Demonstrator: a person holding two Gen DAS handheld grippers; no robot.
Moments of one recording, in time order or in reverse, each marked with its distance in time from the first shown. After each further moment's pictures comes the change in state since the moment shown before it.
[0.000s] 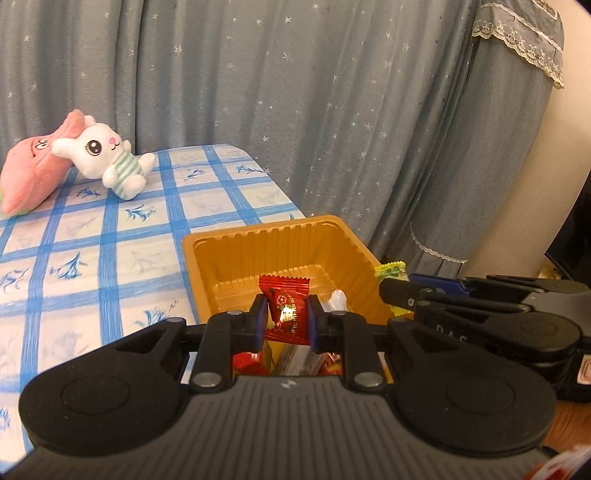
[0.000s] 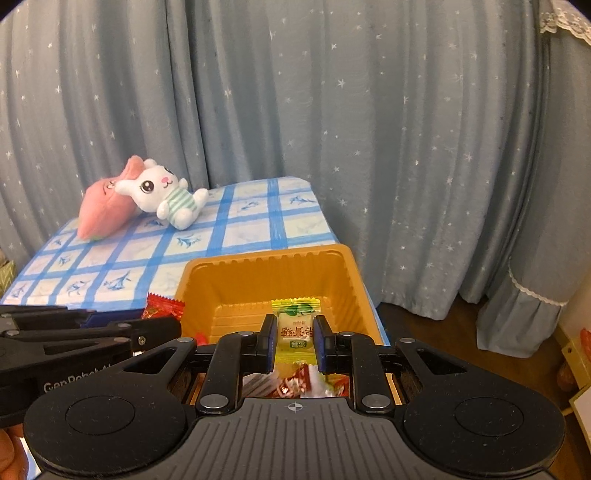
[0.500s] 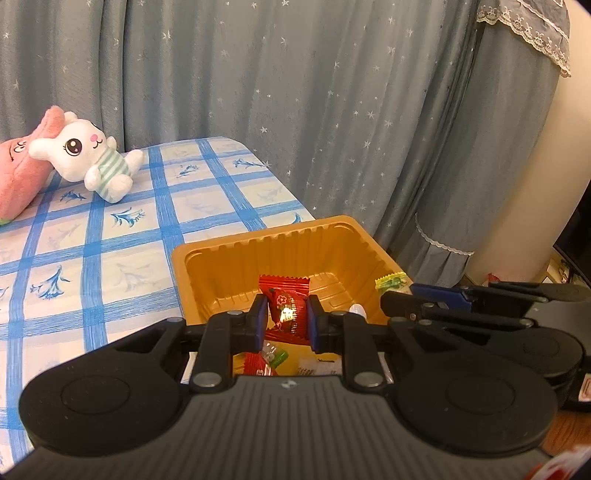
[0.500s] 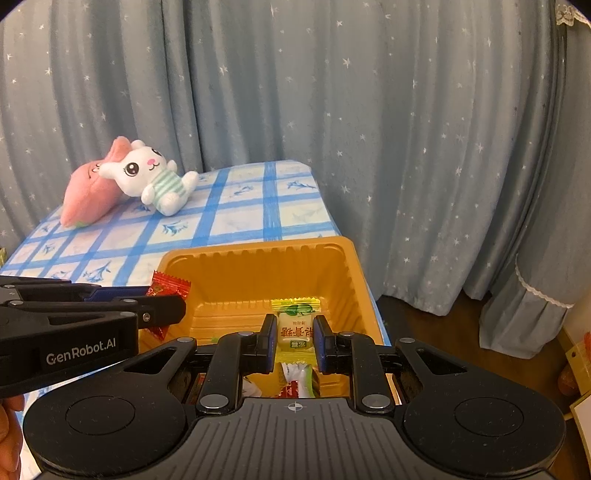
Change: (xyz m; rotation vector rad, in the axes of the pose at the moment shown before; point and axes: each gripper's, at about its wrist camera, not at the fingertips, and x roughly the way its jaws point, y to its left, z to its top) left arm 0.049 0.009 0.015 0.018 0.034 -0.003; right arm 0.050 -0.013 0.006 -0.015 0.045 0.002
